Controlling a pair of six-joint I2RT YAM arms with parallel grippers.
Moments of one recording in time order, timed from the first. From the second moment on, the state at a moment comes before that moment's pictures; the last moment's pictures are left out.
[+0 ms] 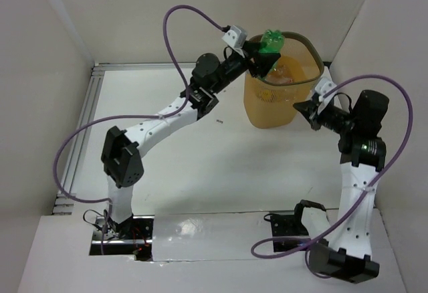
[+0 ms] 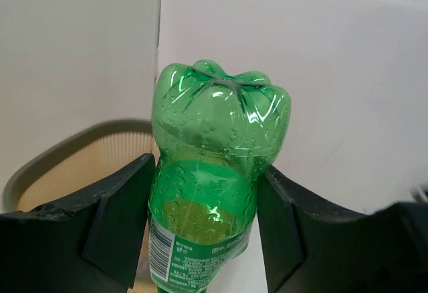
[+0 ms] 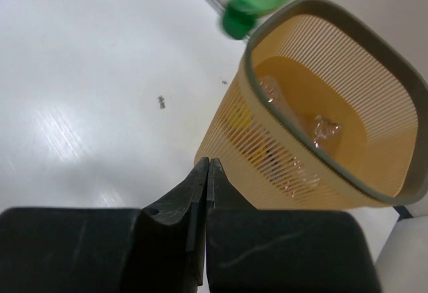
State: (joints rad) left arm -0.76 1.88 1.79 0.47 0.19 -0.25; right arm -0.30 0.93 1.25 -0.63 -1.02 -0.64
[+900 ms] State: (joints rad) left arm -0.77 2.35 2.32 0.41 -0.01 -0.37; right arm -0.27 0.59 1.00 -0.85 -0.84 -0.67
